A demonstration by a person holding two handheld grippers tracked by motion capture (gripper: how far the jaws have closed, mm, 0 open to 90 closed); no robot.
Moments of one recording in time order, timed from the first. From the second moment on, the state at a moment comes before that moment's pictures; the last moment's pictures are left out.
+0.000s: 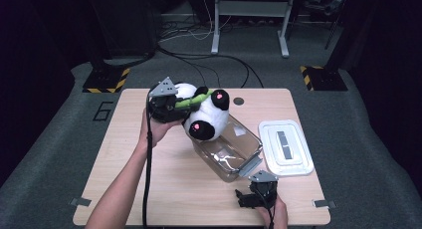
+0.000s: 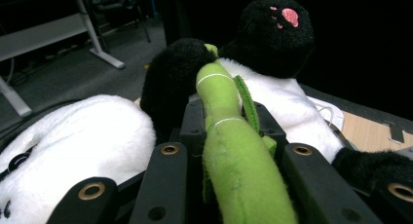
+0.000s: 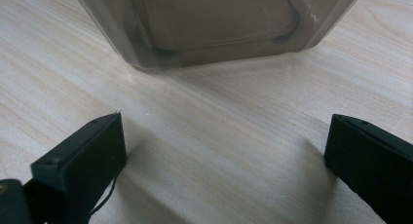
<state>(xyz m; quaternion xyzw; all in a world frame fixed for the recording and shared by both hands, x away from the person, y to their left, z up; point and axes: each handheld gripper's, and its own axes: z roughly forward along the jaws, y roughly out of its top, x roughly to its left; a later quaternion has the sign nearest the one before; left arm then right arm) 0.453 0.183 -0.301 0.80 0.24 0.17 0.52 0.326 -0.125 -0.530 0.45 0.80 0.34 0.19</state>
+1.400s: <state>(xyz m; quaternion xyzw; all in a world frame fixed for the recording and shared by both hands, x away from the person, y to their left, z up) 0.456 0.103 -0.351 0.86 0.13 0.06 0.49 0.325 -0.125 -0.530 0.45 0.80 0.34 0.19</state>
